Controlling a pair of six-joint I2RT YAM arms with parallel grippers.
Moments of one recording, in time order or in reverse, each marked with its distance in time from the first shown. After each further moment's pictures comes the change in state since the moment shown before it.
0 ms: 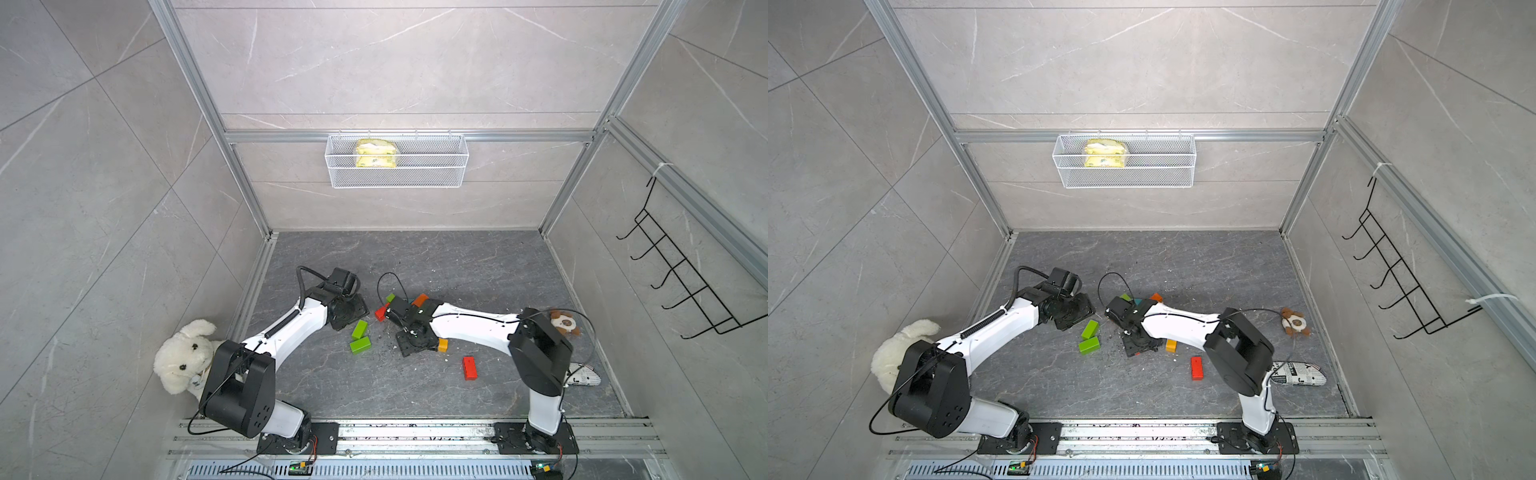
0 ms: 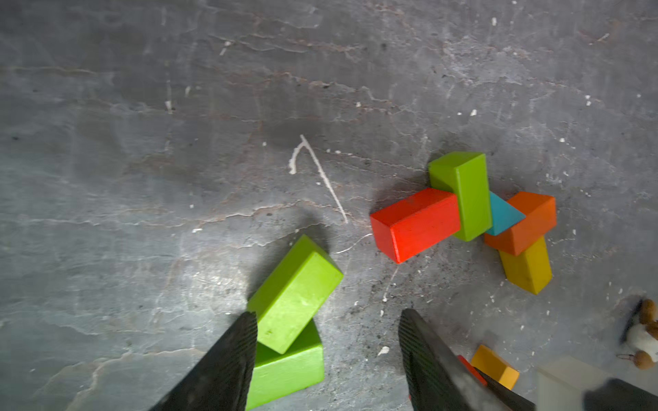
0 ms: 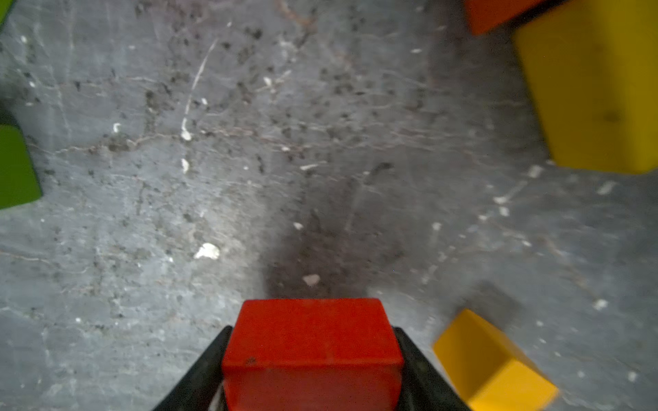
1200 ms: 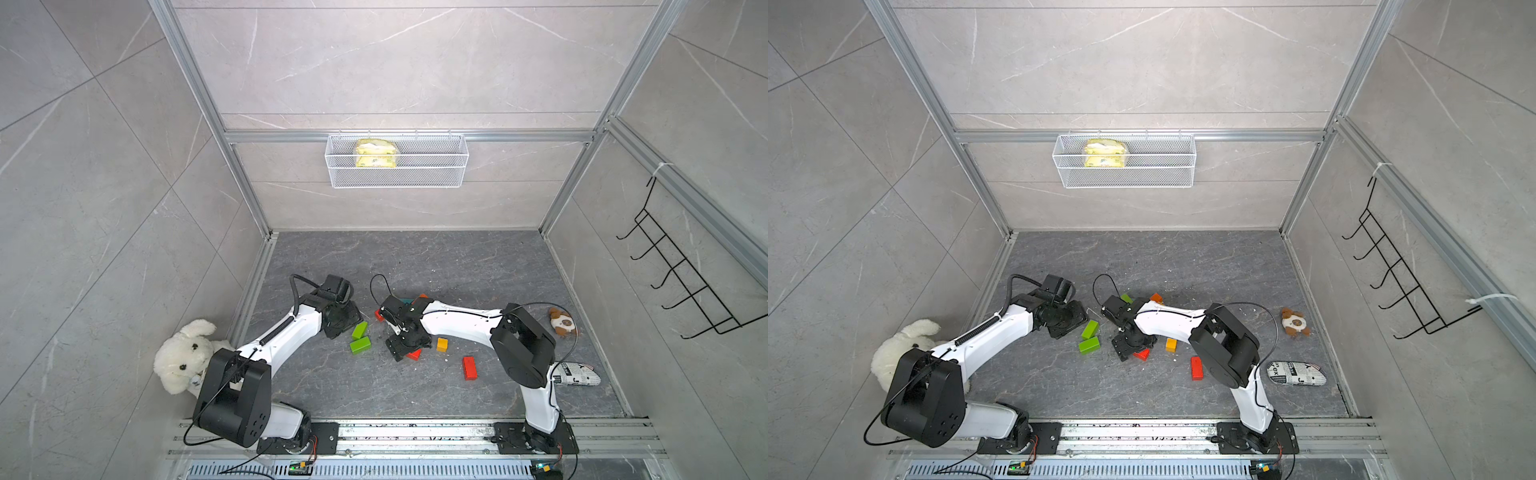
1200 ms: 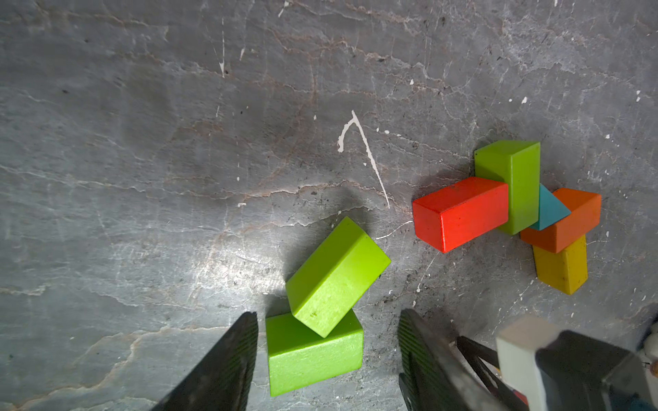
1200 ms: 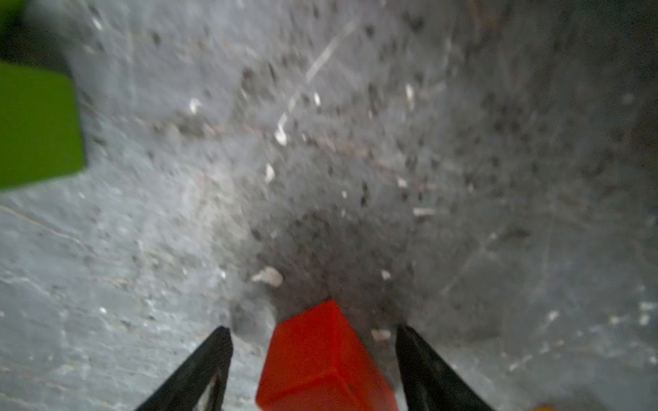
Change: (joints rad) left arm 0.026 -0.045 -0.070 -0.009 0.021 -0.003; right arm -0.019 0.023 -0.010 0.038 -0.152 -0.198
